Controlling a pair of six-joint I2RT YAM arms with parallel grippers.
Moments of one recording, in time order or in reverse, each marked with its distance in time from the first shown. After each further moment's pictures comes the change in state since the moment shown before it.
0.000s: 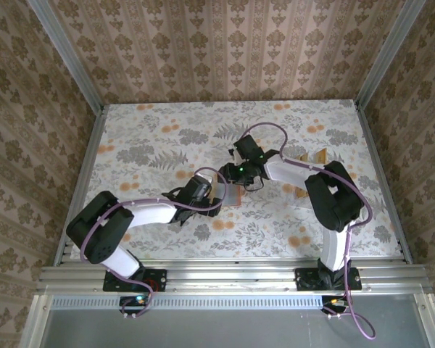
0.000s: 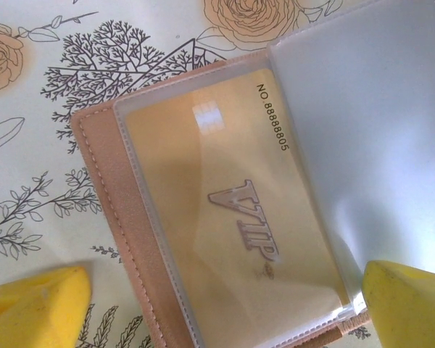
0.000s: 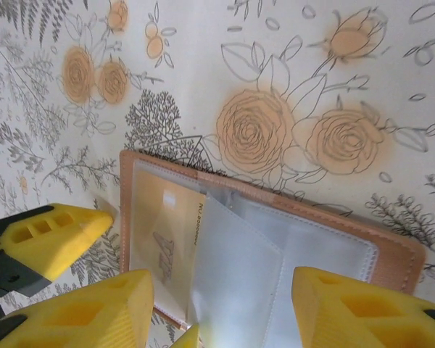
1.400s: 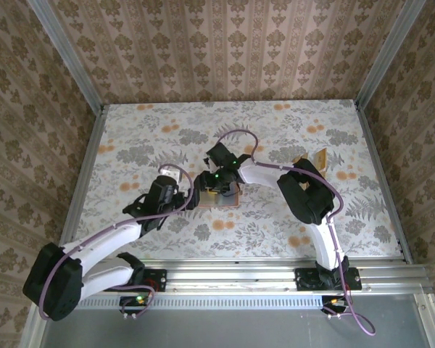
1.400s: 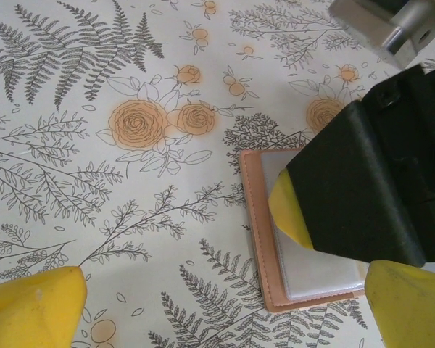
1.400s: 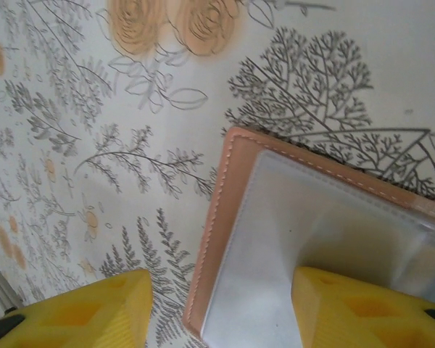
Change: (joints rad) left arm 0.175 -0.496 -0.165 -0.110 0.020 -0.046; right arm 0.153 0.228 0.226 -0.004 -0.045 0.108
